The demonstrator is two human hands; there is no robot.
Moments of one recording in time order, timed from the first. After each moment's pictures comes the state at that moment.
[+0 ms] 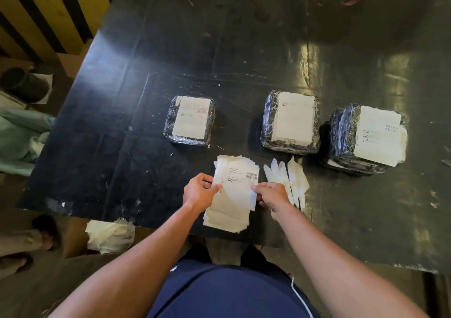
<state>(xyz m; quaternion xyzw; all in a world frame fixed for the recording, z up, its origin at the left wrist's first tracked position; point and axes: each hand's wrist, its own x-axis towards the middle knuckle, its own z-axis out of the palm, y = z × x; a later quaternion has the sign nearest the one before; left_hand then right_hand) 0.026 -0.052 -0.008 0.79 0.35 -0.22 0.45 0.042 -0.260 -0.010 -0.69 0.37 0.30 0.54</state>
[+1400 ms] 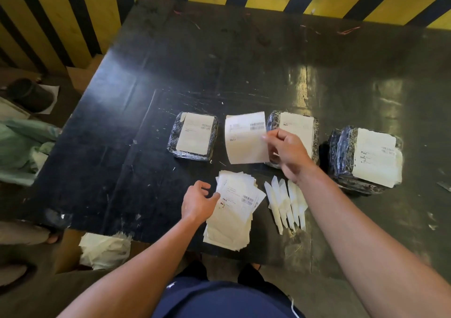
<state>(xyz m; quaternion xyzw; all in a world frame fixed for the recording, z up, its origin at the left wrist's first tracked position) 0.034 -0.047 0.004 0.84 0.32 -0.19 0.39 0.151 -0.264 0.114 -0.69 0.17 0.21 0.67</state>
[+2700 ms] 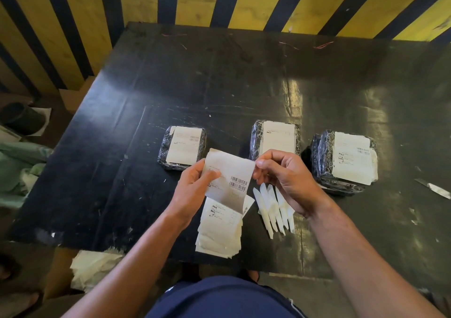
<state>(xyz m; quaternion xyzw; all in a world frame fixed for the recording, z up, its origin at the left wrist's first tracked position) 0.044 -0.073 0.149 0.70 0.15 -0.11 0.69 0.078 -0.295 0.183 -0.64 0.01 0.22 0.74</state>
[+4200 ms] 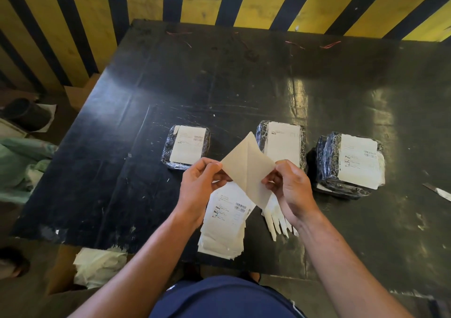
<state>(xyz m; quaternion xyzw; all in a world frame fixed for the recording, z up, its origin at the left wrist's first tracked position) 0.052 -0.085 0.154 0.64 0.24 -0.07 0.73 0.070 -0.279 0.151 -0.58 0.19 0.12 0.78</state>
